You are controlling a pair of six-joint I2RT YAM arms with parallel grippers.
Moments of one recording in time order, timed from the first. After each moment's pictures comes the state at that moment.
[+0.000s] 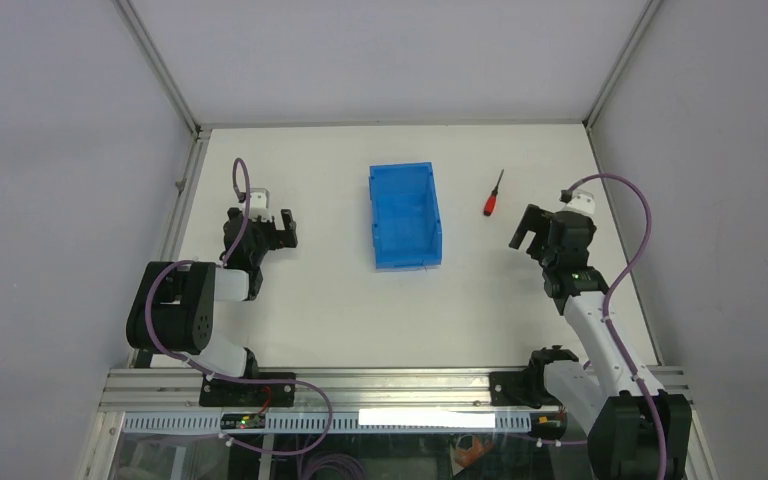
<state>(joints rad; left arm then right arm) -0.03 1.54 0.38 0.84 -0.01 -0.04 0.05 0.90 0.54 -0.20 0.21 0.28</state>
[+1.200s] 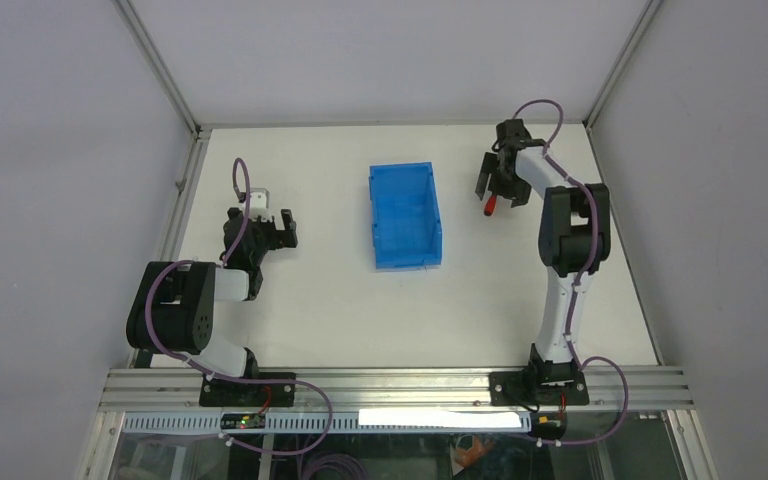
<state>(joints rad) -0.03 1.54 0.38 0.84 -0.01 -0.04 0.10 2.08 1.64 -0.70 0.12 0.33</state>
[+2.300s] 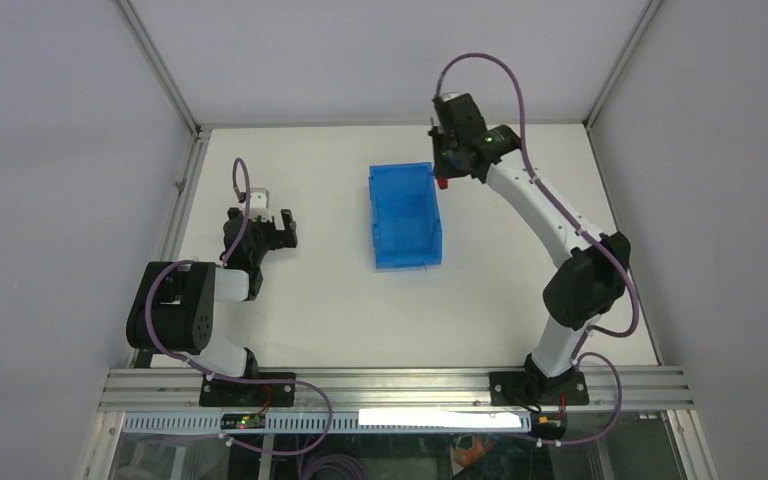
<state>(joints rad) -0.03 1.54 0.38 0.84 -0.01 -0.04 0.46 1.76 1.77 -0.86 0.19 0.25</state>
